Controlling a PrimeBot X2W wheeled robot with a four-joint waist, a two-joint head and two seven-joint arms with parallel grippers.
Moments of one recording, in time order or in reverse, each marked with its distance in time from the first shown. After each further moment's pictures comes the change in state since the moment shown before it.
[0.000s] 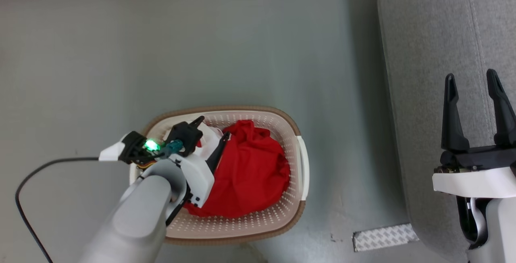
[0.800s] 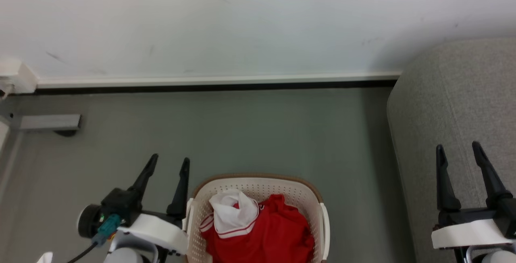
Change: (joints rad) left arm 0.521 -0.117 0.513 -0.539 0.063 0.002 -0.038; right arm 0.216 0.000 -0.032 0.079 -0.052 0.000 0.000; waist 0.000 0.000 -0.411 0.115
